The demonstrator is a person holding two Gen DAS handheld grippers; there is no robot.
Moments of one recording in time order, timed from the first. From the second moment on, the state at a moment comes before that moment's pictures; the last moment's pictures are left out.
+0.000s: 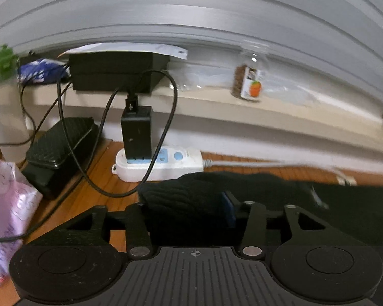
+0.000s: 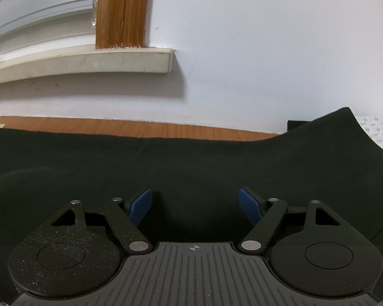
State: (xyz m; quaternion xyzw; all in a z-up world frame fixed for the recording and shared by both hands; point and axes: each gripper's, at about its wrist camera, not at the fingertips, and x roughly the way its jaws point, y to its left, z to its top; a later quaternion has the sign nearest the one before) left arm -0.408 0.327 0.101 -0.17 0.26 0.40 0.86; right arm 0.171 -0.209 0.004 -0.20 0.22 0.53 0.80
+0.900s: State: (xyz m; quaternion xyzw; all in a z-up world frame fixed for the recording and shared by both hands) left arm -0.472 0.266 0.075 -0.18 0.25 0.39 0.87; right arm 0.016 -0.162 0.049 -0.20 0.07 0.65 0.73
